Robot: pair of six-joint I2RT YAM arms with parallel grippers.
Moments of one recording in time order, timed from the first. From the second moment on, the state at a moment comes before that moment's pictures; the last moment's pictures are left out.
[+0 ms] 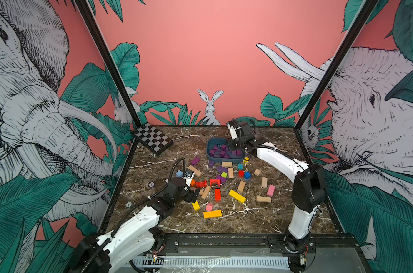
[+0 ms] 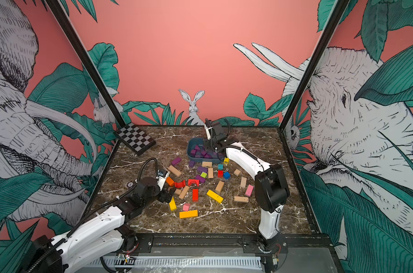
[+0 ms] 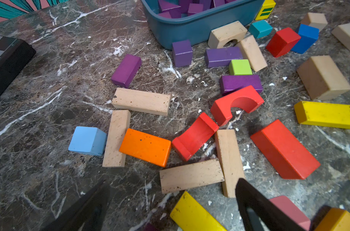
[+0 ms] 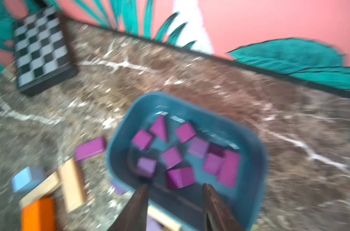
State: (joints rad) left arm -0.65 0.88 0.35 -0.12 -0.12 -0.06; right arm 0.59 1.85 1.54 -0.43 0.03 0.13
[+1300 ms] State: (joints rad) left arm -0.65 0.82 0.32 -0.11 -0.11 -0.06; right arm 0.78 2.20 1.56 -0.28 0.13 0.53
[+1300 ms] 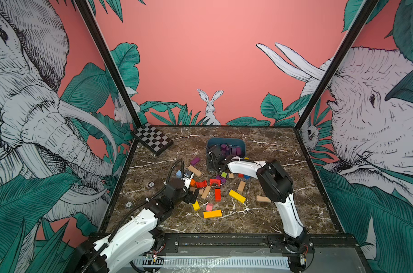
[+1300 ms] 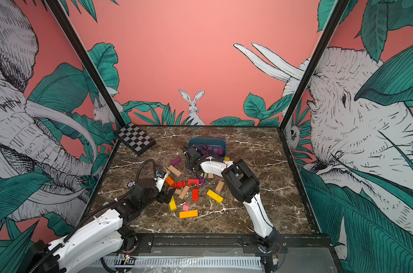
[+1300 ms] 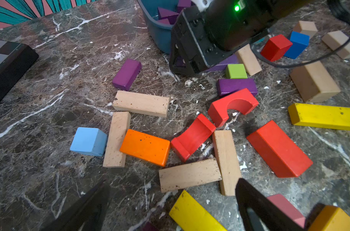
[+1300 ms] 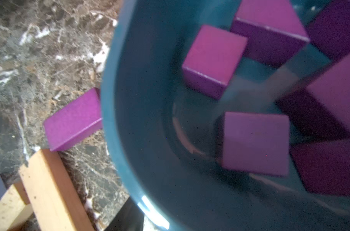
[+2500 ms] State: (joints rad) left arm -0.65 0.80 0.31 -0.11 -0.11 -0.06; right arm 0.80 1.99 1.67 -0.44 0.03 0.34
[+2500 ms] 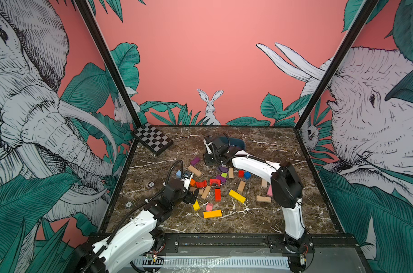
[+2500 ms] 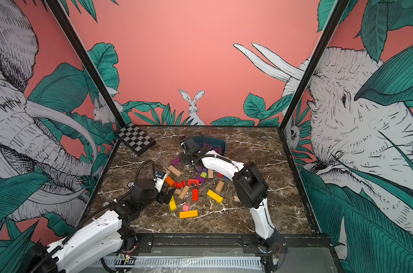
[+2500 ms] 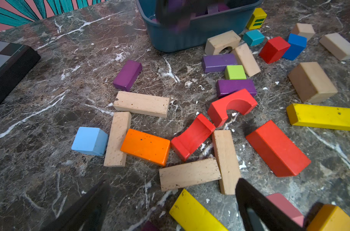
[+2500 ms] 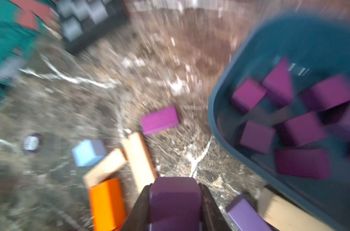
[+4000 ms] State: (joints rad) left arm -0.65 0.80 0.31 -0.10 -0.09 -0.05; right arm 0.46 2.09 1.56 -0.38 0.19 0.20
